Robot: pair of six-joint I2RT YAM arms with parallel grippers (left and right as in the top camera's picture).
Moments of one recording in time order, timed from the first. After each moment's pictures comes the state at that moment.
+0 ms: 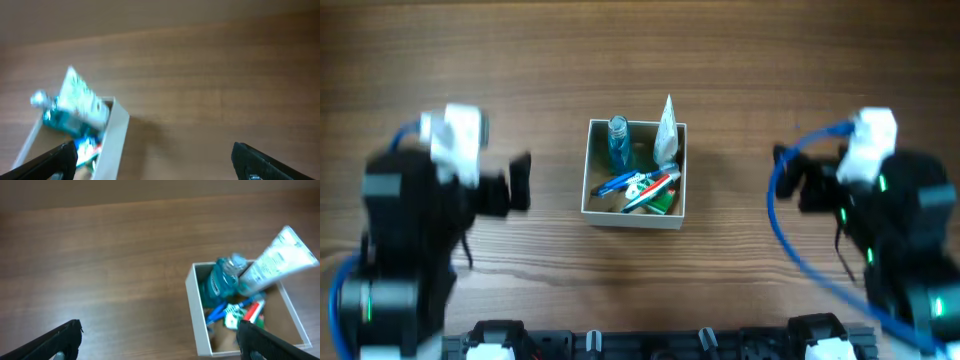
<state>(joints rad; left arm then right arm) -0.03 0.80 1.14 -0.94 0.11 0.05 0.12 0.74 1.04 -0.87 -0.04 0.18</state>
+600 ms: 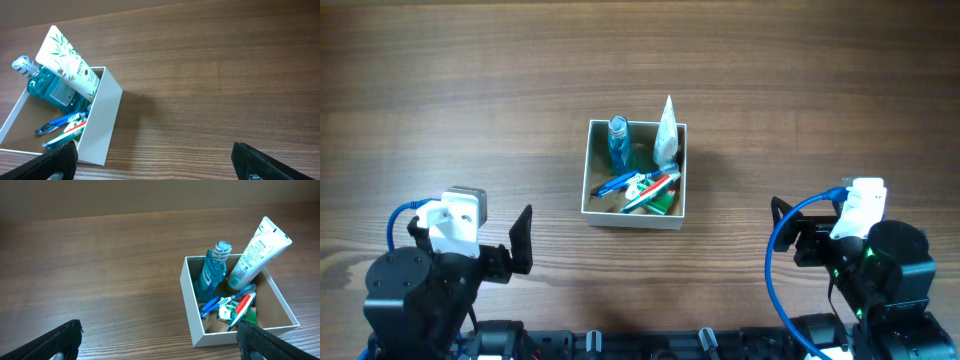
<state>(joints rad) -0.03 0.48 0.95 -0.96 0.12 0.03 0.12 0.49 0.82 -0.91 -0.04 0.18</state>
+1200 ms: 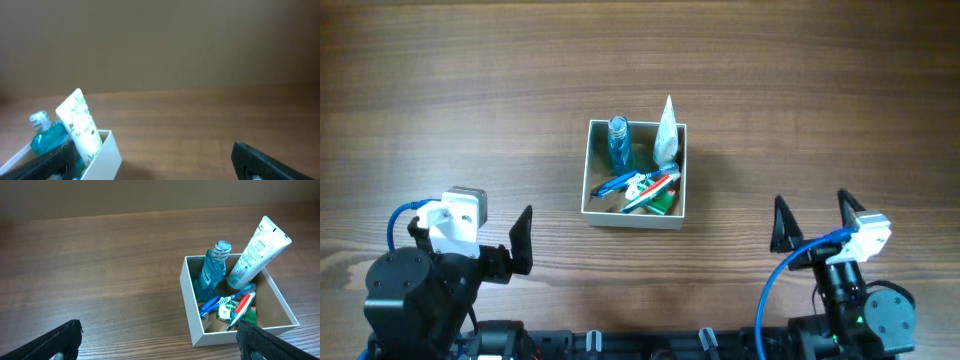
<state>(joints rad) -0.03 0.48 0.95 -0.96 0.12 0.03 0.12 0.02 0.36 -0.34 -0.02 0.13</state>
